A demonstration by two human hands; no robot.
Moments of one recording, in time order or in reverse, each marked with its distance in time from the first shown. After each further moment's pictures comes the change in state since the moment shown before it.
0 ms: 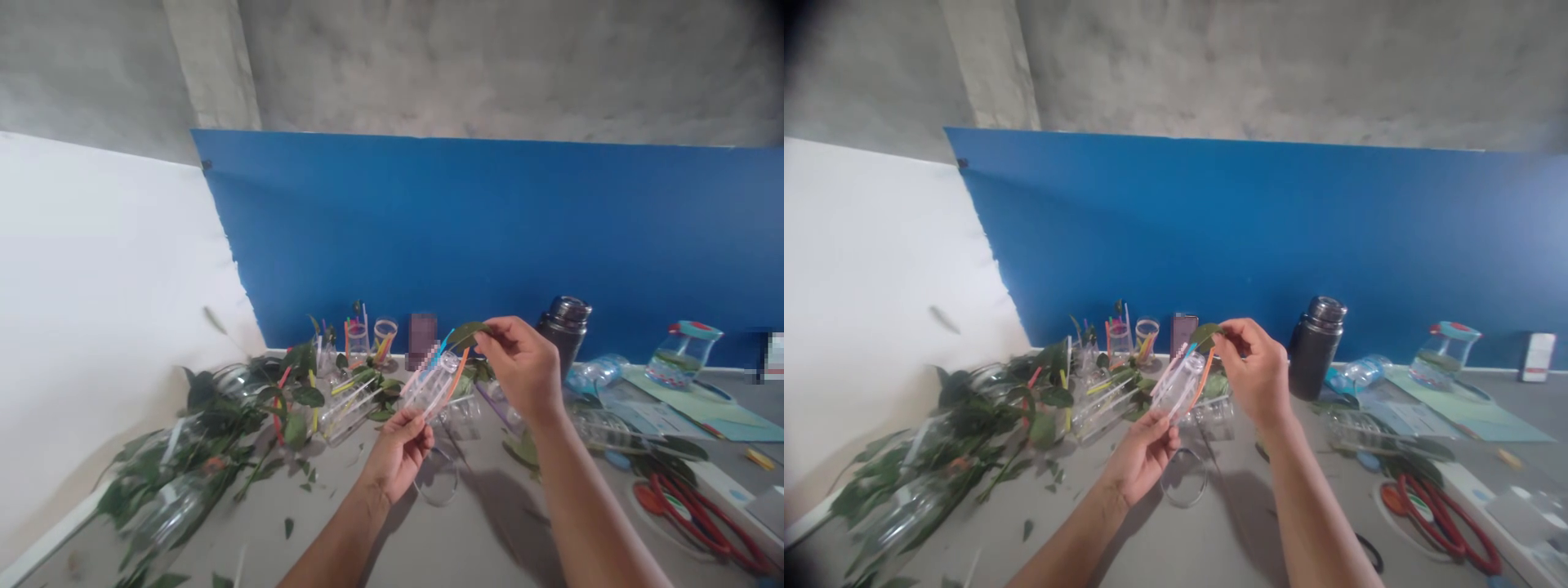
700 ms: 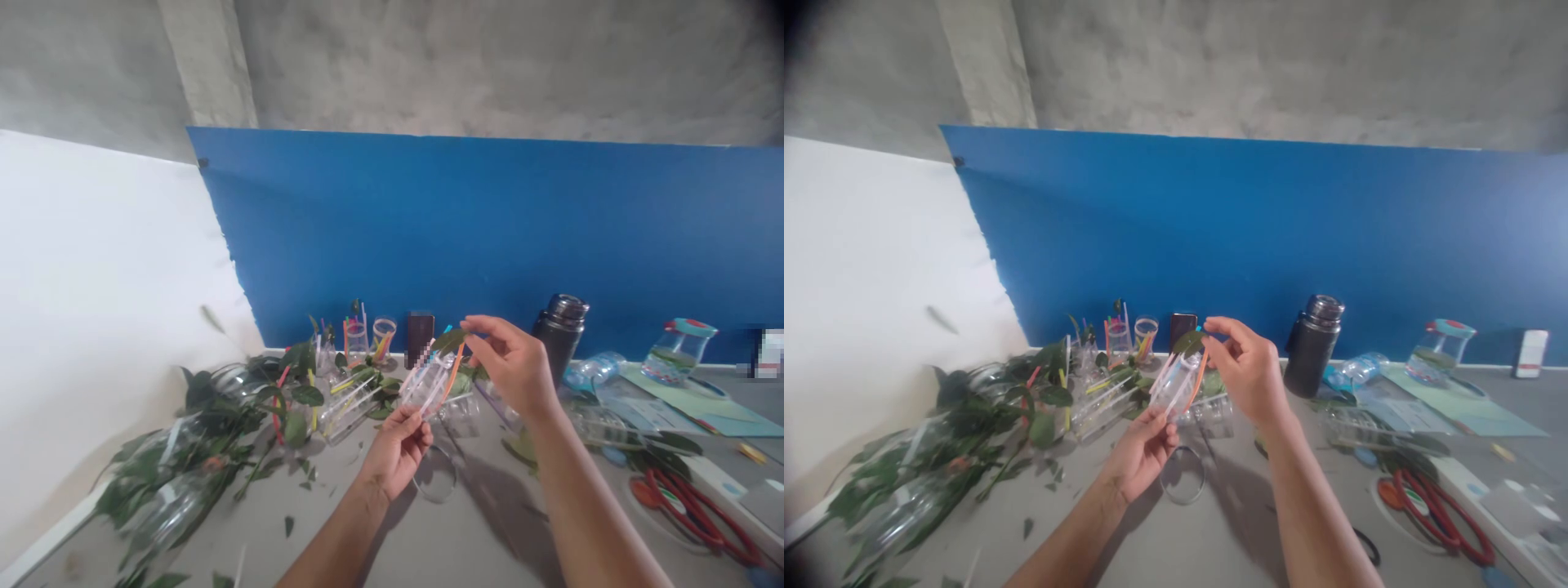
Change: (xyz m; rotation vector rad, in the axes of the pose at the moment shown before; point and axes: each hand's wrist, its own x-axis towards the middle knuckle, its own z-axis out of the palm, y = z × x) left_hand -0.002 0.003 0.002 -0.072 0.016 -0.013; right_hand 0.000 -0.012 0.000 0.009 -0.147 0.103
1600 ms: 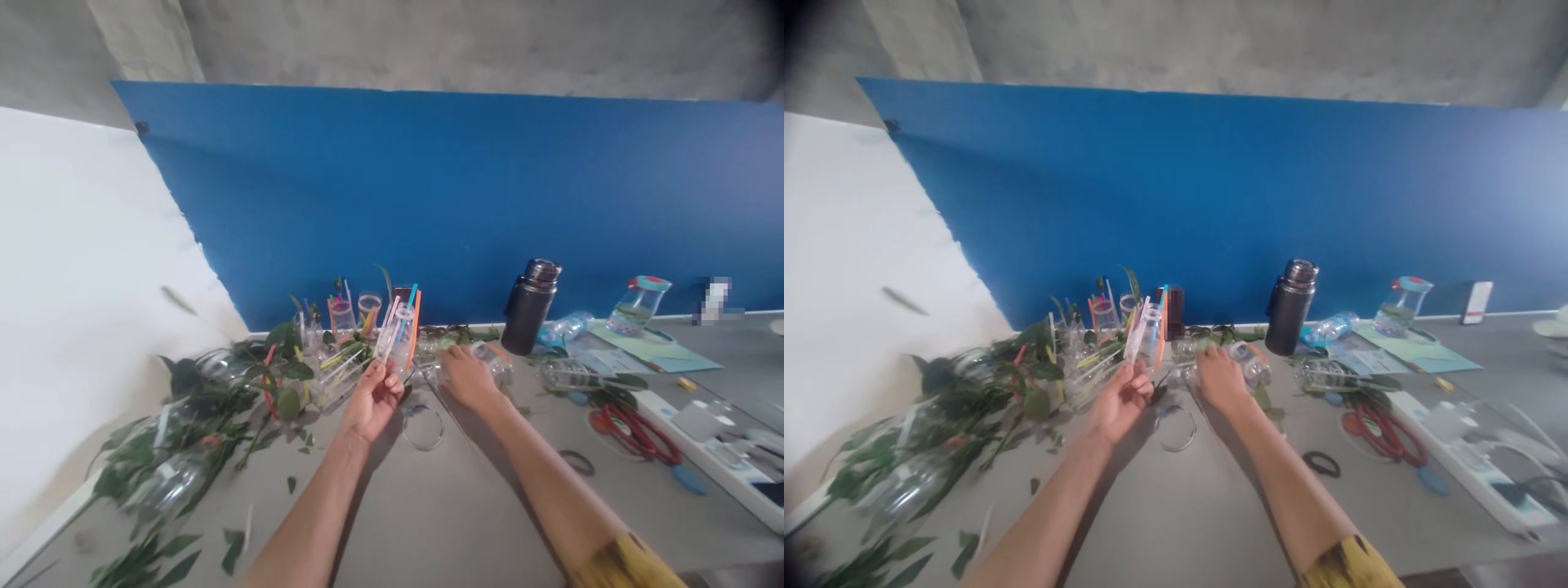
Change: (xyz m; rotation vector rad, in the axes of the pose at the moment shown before) left_hand 0.004 0.028 0.005 -0.111 0.022 0.076; right_hand -0.060 0.090 0.025 -1.004 -0.726 0.162
